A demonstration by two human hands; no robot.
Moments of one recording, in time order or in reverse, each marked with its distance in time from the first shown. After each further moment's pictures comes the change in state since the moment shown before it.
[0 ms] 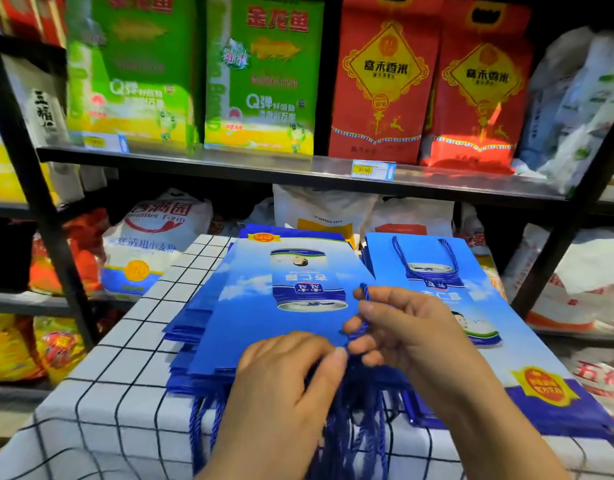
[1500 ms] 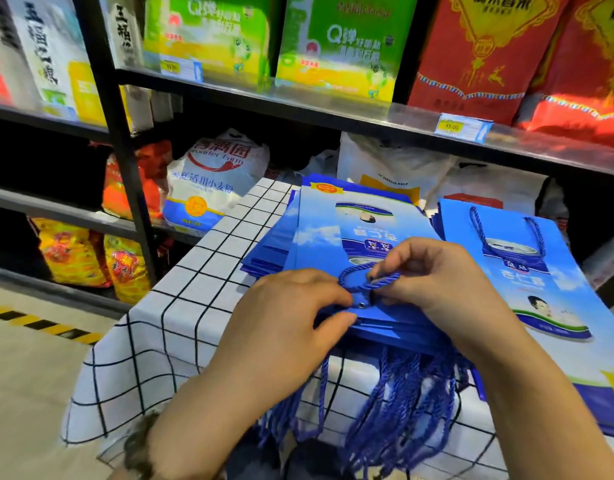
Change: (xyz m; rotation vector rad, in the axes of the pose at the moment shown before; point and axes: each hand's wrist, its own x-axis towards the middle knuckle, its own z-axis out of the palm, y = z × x) left_hand -0.013 -0.044 -0.050 0.197 0.081 -0.047; right_hand 0.037 0.020 0.044 -0.433 -0.145 -0.146
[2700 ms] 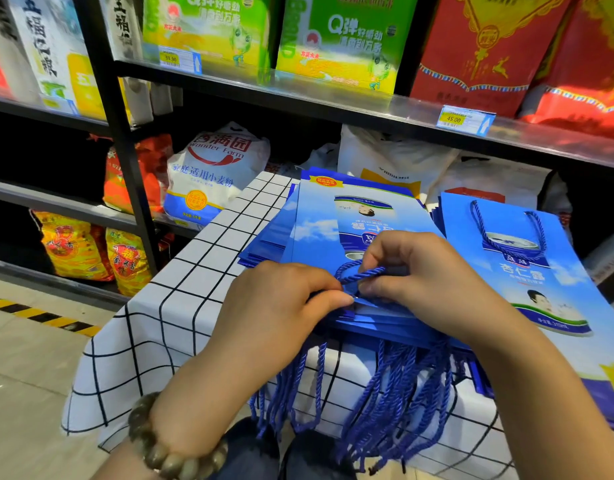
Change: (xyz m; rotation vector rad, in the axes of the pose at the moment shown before) left_hand 0.004 0.002 -0.002 -0.078 -0.040 -0.145; right_hand 0.004 -0.005 -0.003 -0.384 -0.194 -0.120
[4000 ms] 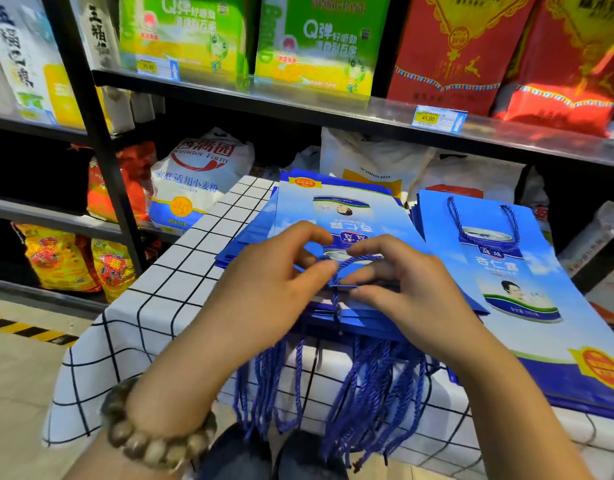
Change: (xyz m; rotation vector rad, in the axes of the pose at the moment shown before) left_hand 0.014 0.021 -0.003 -0.237 -0.037 -0.041; right_hand -0.026 0.019 0.002 -0.016 0.155 -0.056
